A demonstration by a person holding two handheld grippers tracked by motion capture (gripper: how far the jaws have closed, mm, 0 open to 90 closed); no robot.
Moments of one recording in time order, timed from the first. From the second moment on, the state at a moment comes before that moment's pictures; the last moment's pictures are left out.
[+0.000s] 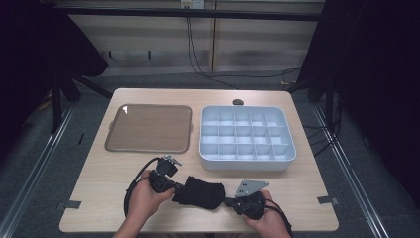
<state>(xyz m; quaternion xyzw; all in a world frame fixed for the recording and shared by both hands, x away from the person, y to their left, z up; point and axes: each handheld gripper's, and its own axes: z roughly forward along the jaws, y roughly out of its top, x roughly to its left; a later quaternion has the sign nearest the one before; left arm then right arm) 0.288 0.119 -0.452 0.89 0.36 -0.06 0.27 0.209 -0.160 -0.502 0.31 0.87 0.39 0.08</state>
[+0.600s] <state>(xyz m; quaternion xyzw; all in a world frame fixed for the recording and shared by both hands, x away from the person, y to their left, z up) 0.288 0.112 -0.440 0.89 0.35 -0.07 0.27 0.210 -0.160 -0.502 0.31 0.86 0.39 0.08</state>
